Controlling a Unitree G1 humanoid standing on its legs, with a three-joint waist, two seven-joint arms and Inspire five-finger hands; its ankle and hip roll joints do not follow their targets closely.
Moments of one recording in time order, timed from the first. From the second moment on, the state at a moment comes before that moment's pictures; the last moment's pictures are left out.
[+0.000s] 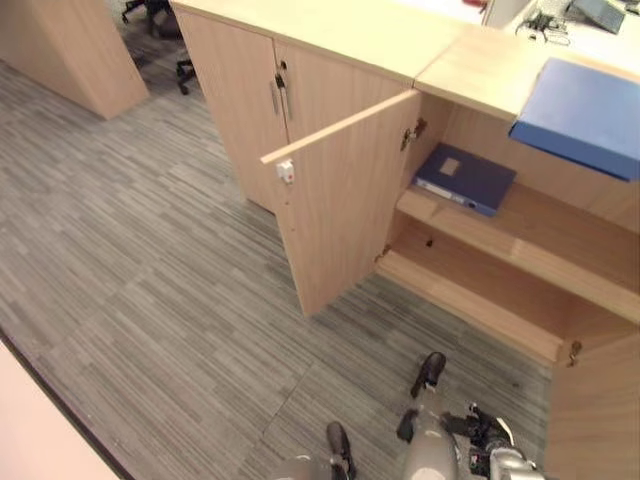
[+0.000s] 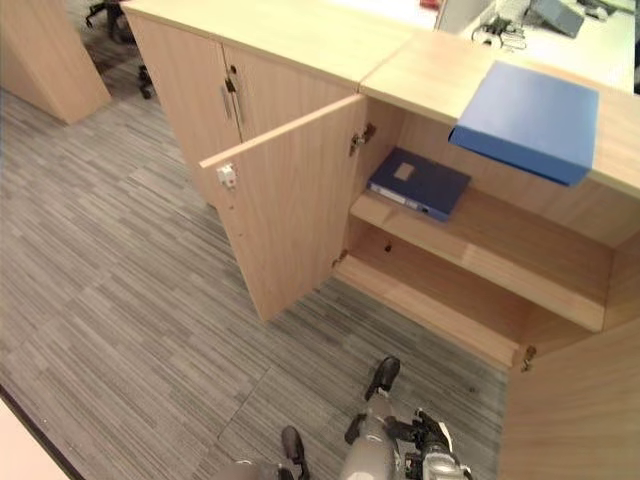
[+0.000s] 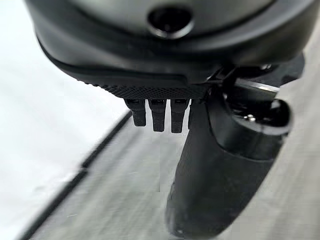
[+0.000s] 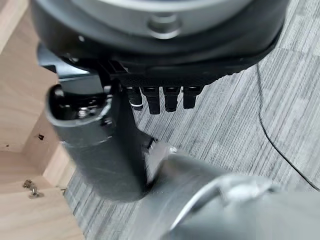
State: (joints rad) left arm 0.06 0.26 -0.01 1.23 -0.07 -0.01 0.19; right arm -0.06 -0.20 0.07 1.16 0.24 0.01 -0.12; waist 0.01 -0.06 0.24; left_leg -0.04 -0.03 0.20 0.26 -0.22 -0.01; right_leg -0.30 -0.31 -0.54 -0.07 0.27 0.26
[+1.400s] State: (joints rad) left arm 0.16 0.32 -0.22 0.51 -0.39 0.03 -0.01; right arm -0.04 -0.30 0.19 1.22 0.19 0.05 -0.07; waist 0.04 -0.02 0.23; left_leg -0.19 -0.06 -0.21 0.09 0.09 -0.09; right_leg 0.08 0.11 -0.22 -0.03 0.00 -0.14
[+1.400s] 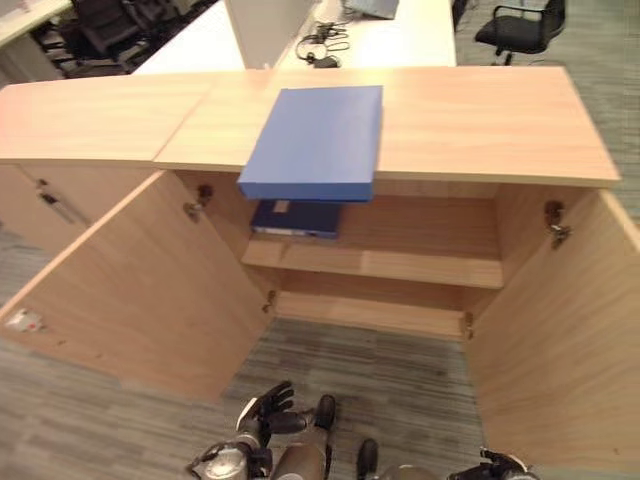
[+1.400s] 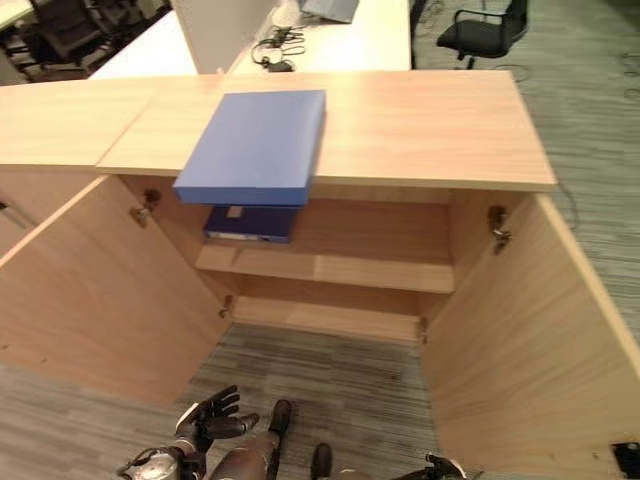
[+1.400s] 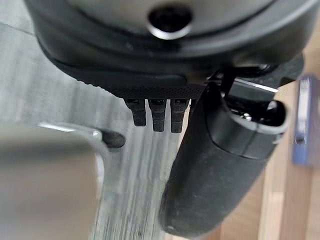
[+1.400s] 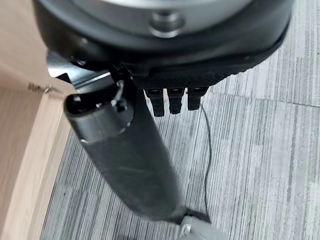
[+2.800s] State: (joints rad) left arm 0.13 0.54 0.10 -0.17 0.37 -0.01 0.40; right arm 0.06 -0.19 0.25 1.22 0.12 0.04 -0.11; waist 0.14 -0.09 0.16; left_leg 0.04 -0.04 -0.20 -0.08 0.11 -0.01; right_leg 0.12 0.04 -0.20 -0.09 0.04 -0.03
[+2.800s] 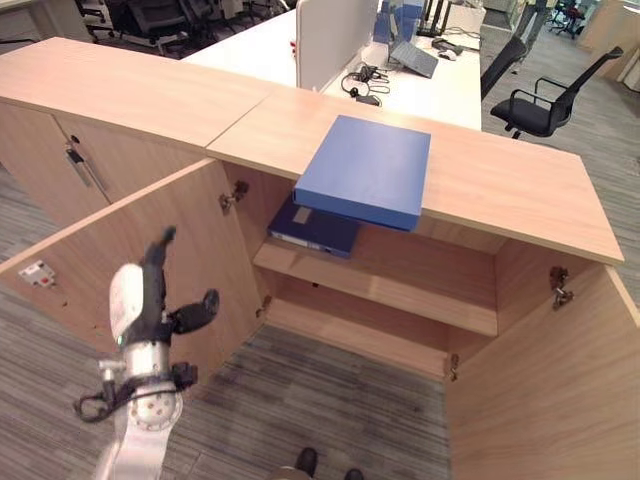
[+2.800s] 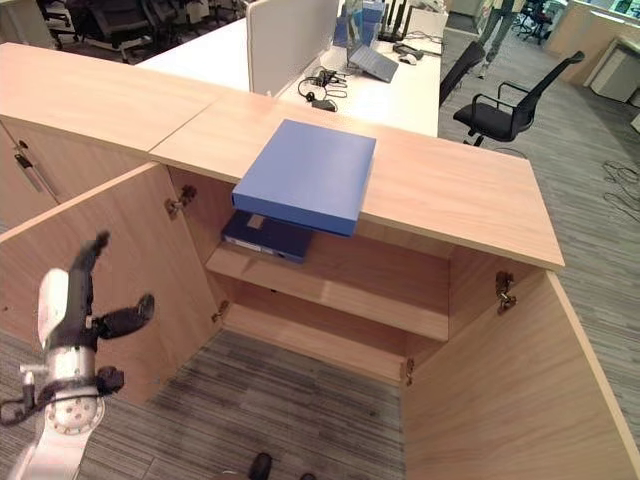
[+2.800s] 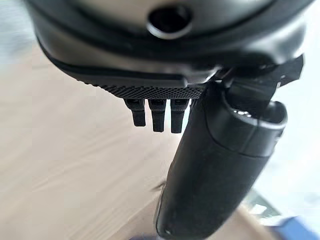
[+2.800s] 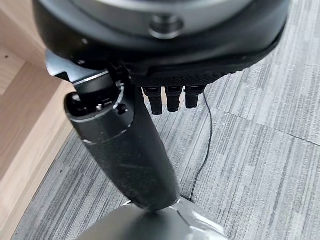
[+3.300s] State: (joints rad) left arm -0.21 0.78 -0.24 -0.23 0.61 -0.12 0.38; right arm 0.04 -0.20 0.28 1.24 0.04 0.02 -0.11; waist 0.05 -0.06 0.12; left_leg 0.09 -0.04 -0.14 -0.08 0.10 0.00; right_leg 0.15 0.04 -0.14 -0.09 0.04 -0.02
